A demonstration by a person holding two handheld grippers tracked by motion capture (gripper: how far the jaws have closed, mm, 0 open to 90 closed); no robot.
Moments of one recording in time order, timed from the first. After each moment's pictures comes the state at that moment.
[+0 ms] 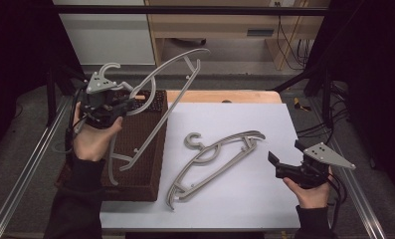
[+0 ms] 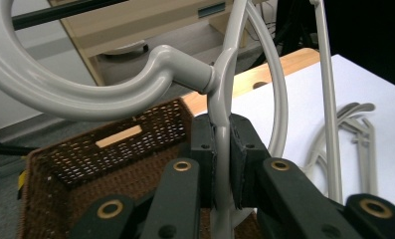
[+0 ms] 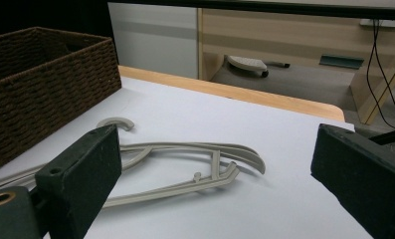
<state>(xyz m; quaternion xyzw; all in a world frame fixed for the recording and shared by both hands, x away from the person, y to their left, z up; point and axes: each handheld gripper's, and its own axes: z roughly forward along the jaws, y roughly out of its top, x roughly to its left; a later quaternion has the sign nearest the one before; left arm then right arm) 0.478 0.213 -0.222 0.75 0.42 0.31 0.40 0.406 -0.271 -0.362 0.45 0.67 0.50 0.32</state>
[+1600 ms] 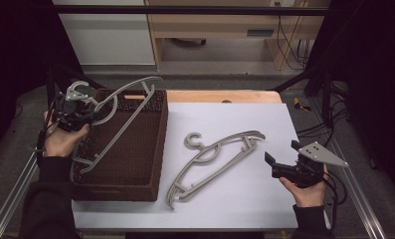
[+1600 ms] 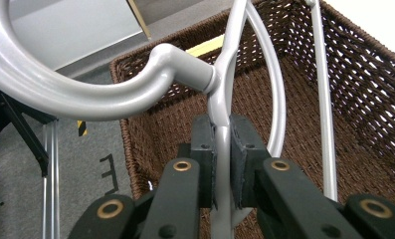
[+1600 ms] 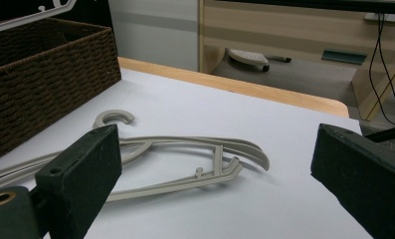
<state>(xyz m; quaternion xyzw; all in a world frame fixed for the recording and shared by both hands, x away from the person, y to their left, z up) 0.528 0.318 -0.297 0.78 0.46 0.31 0.28 0.411 -0.266 -0.366 0.45 0.68 0.49 0.32</state>
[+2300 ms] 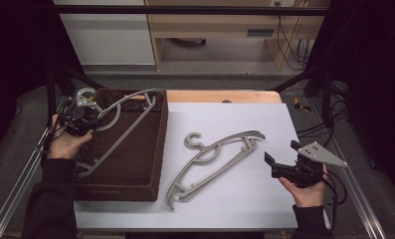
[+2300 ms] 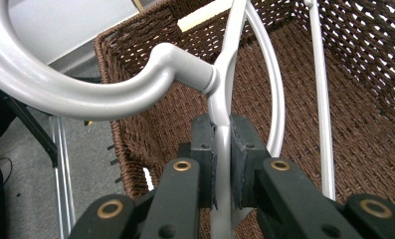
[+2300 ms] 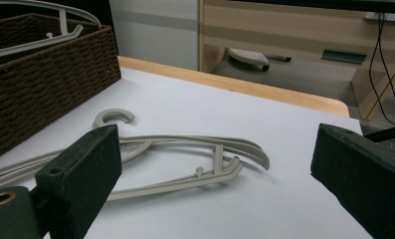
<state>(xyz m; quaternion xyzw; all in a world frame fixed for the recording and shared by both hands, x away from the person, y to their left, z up) 0.535 0.312 -0.320 0.80 0.45 0.30 0.24 0.412 -0.265 -0.367 0.45 0.68 0.48 0.32</state>
